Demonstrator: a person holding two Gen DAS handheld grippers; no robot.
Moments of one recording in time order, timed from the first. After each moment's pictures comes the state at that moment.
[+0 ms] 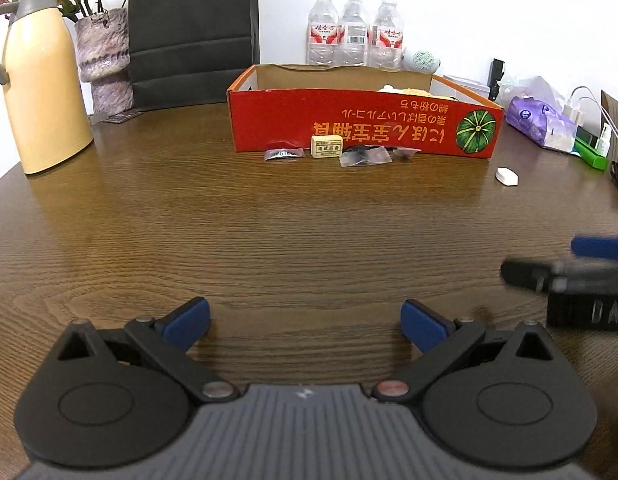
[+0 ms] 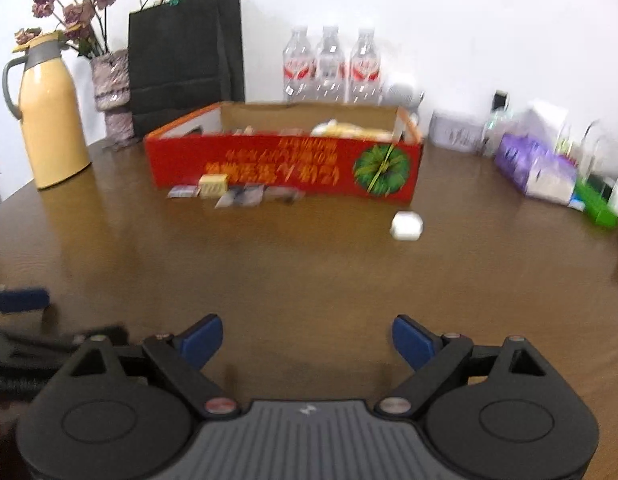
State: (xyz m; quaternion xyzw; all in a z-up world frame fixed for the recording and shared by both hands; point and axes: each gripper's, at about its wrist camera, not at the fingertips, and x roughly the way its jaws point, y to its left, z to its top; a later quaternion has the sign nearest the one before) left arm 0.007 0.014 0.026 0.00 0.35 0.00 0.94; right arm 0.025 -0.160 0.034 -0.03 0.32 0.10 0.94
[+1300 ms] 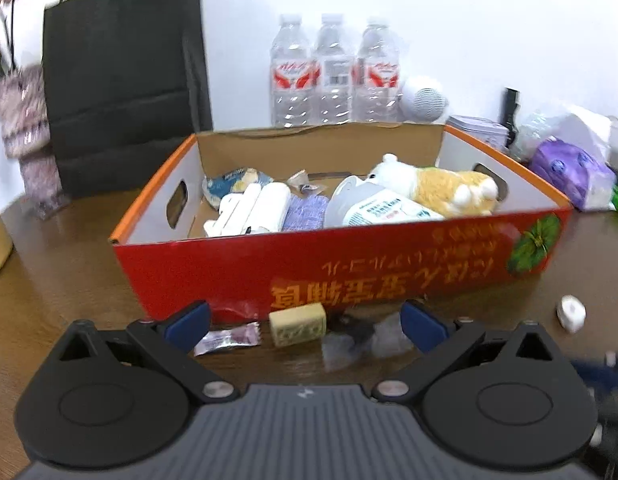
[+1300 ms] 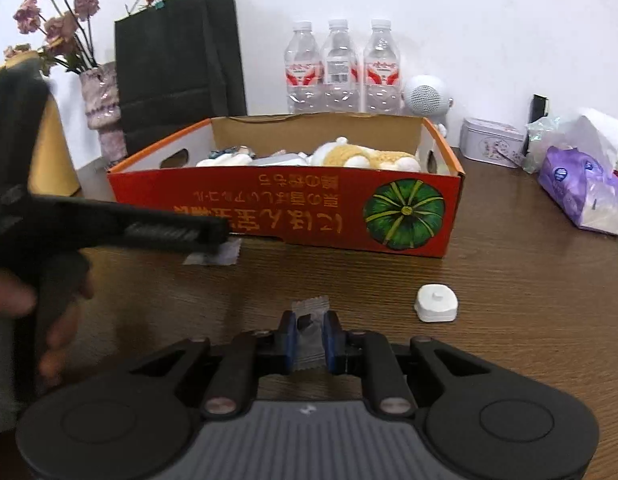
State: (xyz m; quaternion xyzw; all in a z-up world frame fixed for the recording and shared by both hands) left arm 0.193 -0.016 0.036 0.01 0.31 -0.02 0.95; right arm 0.126 -0.164 0.025 -0.01 0.32 0.15 0.94
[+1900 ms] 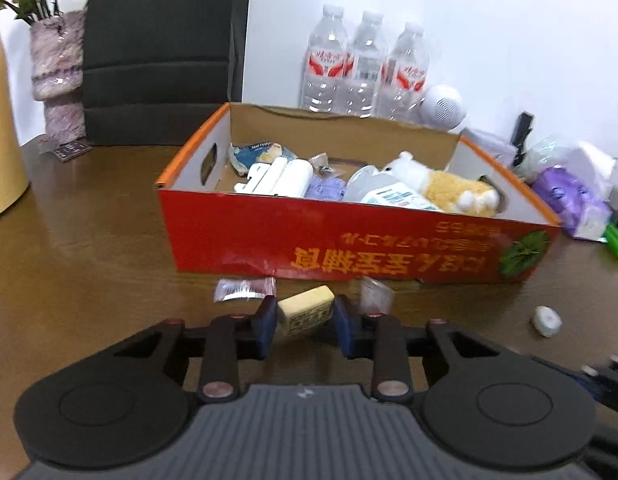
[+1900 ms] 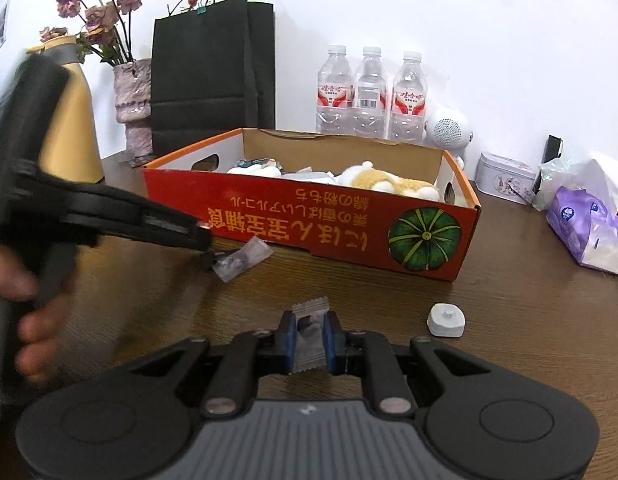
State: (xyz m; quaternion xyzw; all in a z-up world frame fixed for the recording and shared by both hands) left arm 0.141 0.006 0.048 -0.05 0.32 -0.02 0.95; right arm 0.106 -0.152 0.030 -0.05 0.29 0.16 0.94
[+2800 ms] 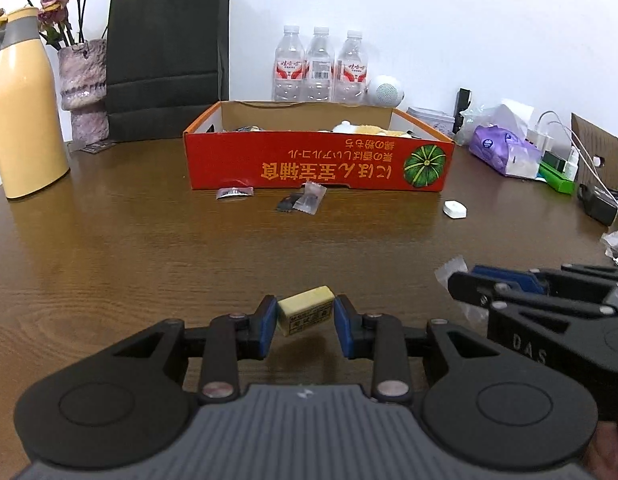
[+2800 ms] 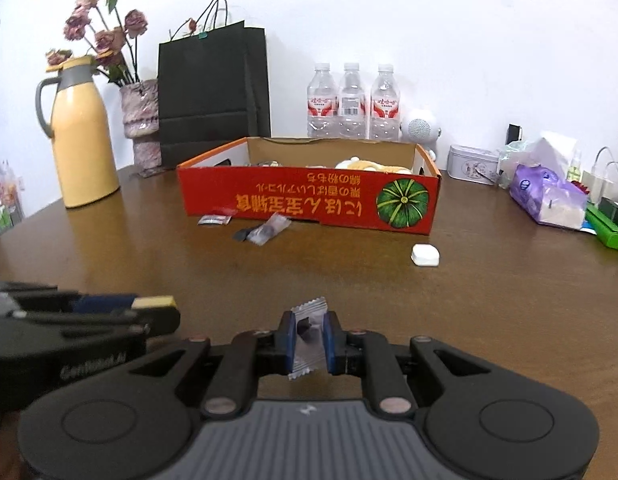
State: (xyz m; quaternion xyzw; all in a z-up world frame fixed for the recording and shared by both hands) left arm -0.010 -0.029 0.038 -0.01 0.29 -0.02 0.96; right arm -0.001 -0.157 0.038 -0.02 0.27 0.13 0.95
